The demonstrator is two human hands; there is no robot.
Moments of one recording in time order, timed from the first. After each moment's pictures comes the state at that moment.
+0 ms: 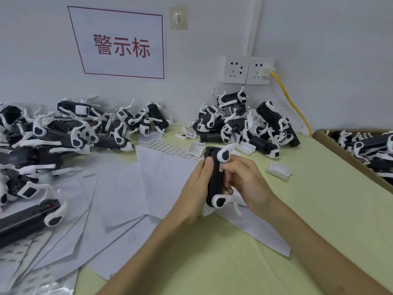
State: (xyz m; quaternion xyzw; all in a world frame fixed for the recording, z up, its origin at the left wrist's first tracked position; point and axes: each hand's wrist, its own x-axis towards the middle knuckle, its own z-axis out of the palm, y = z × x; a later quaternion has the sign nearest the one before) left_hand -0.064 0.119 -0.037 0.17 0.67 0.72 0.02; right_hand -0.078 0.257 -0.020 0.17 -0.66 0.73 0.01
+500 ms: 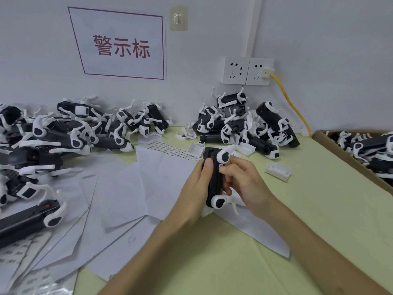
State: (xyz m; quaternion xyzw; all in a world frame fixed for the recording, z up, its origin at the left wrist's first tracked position) left_hand -0.064 0.117 -0.042 0.17 0.68 0.71 -0.01; right_hand -0.078 0.256 -0.019 0.18 -0.68 0.71 0.01
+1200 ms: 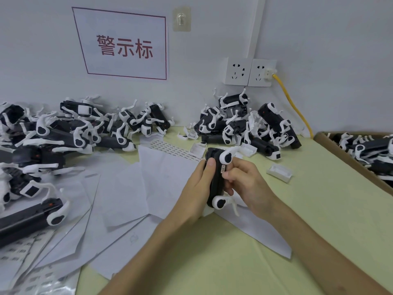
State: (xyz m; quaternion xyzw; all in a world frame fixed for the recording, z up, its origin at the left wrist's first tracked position) left_hand -0.061 0.115 -0.035 0.18 0.66 0.73 0.01; right_hand -0.084 0.261 -0.027 0.20 -0.66 0.72 -0.01
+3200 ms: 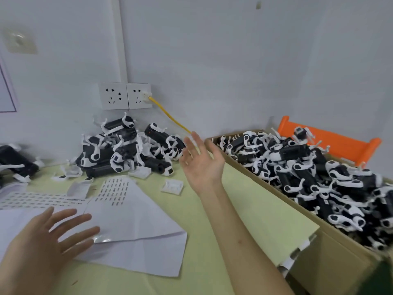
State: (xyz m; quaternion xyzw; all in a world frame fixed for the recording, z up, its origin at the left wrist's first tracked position) left_hand -0.076 0.077 -0.041 -0.02 0.51 0.84 0.19; right_hand -0.103 0.406 0.011 0.06 -0.25 0.95 0.15
